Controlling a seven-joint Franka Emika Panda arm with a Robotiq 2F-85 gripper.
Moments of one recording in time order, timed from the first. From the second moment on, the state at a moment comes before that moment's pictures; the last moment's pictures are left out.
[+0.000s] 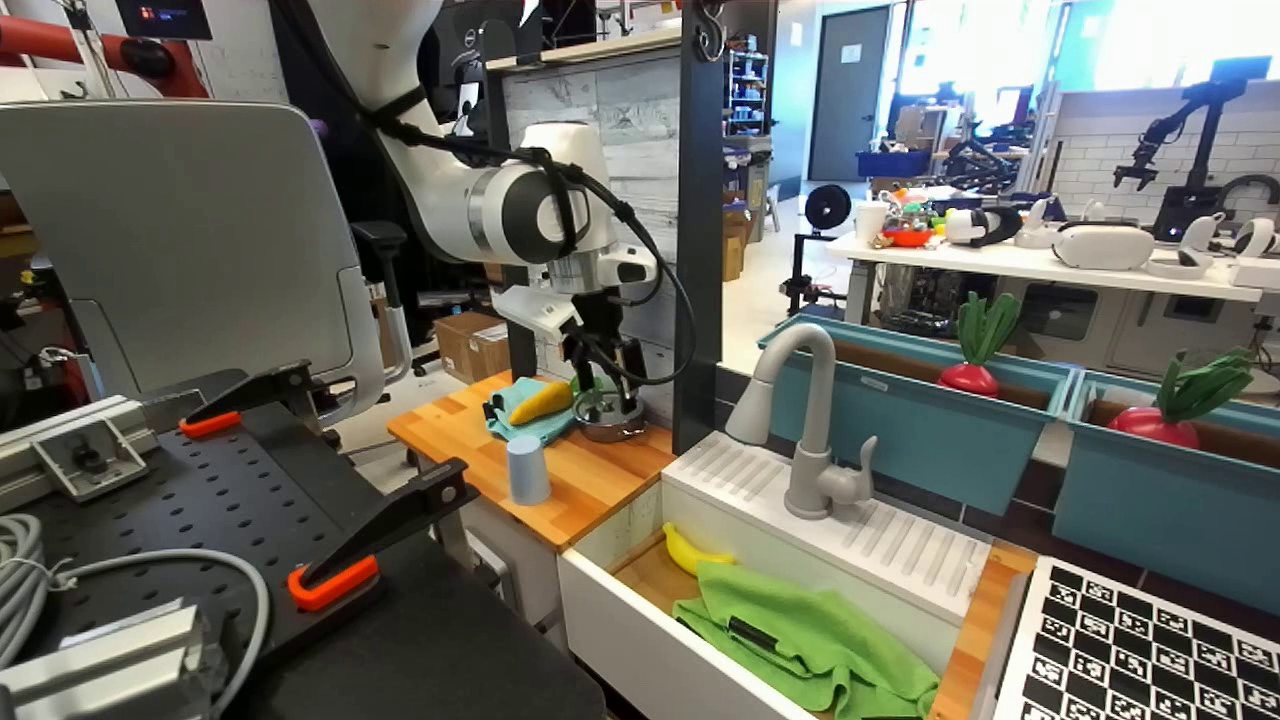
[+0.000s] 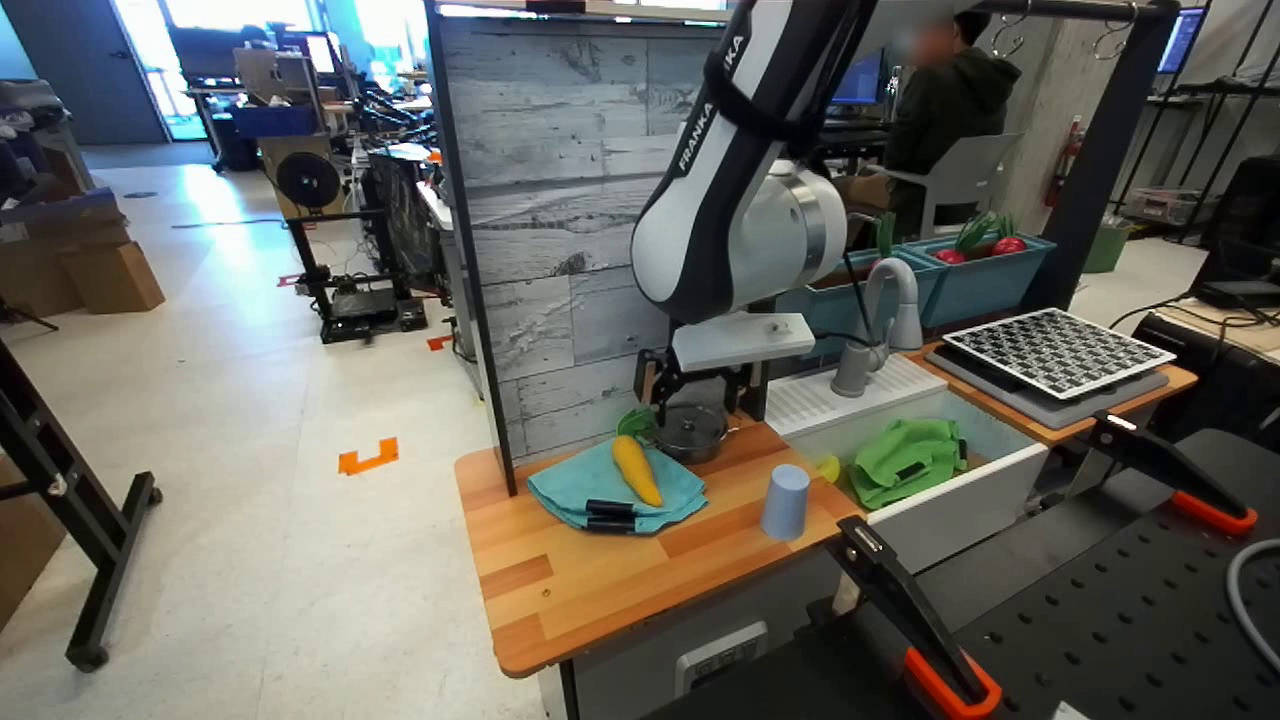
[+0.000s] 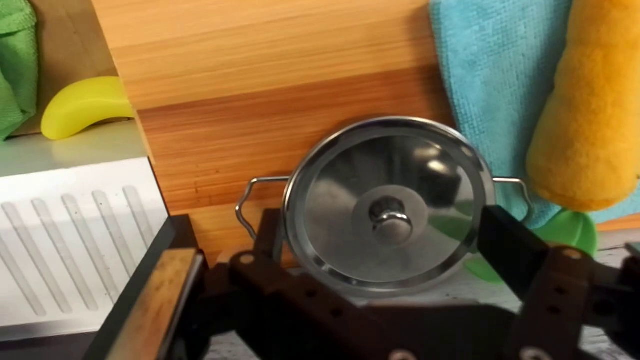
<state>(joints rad) 0.17 1.07 -0.05 -1.60 -0.03 2.78 0.26</state>
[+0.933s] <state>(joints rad) 0.21 1.08 -0.09 -1.59 -0.03 2.78 0.29</state>
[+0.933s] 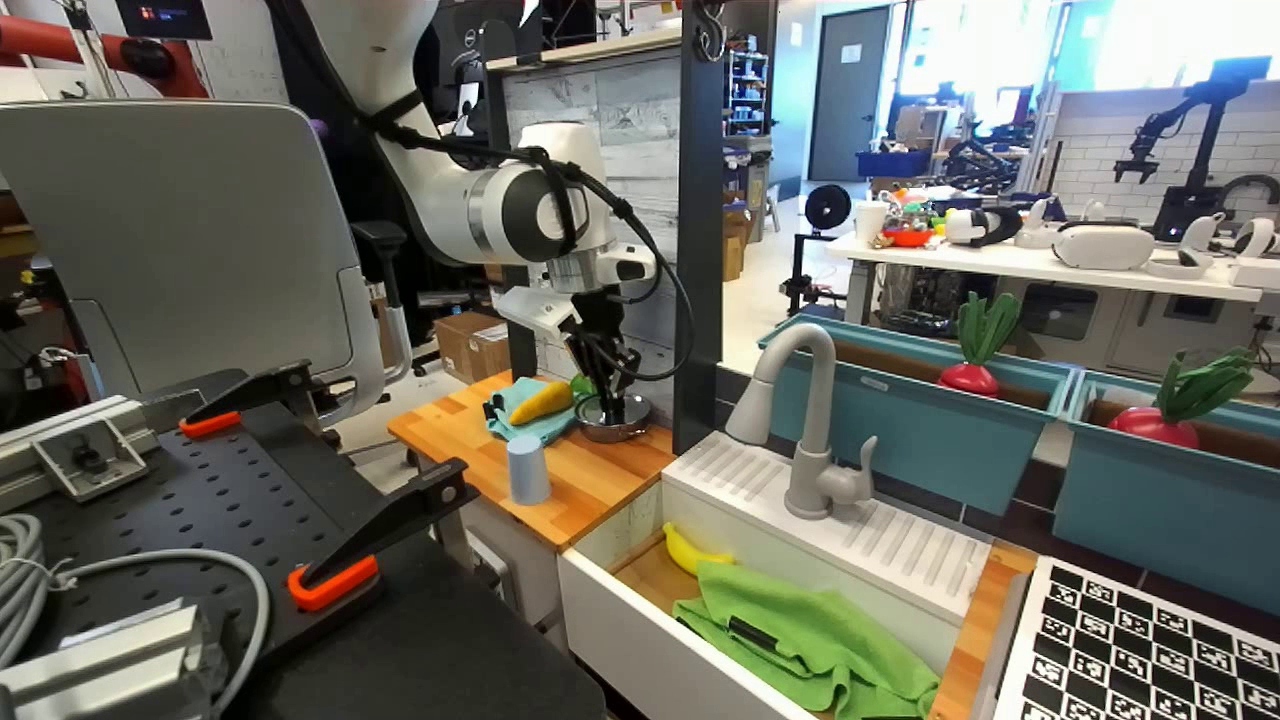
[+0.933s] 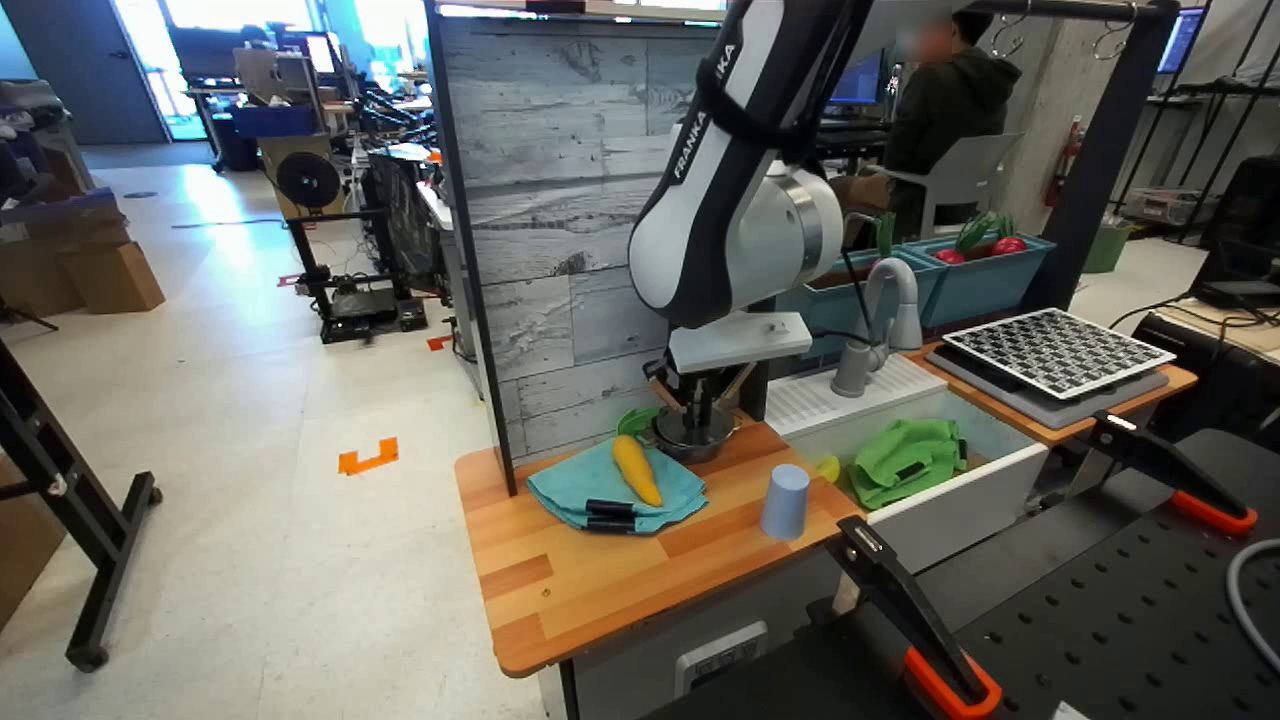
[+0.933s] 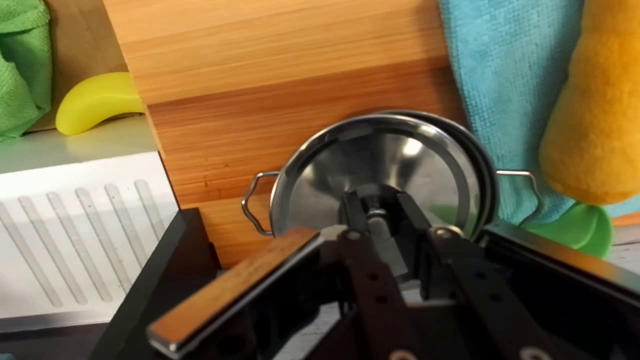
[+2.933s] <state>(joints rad) 0.60 0.85 -0.20 -1.95 -0.18 2.91 0.23</state>
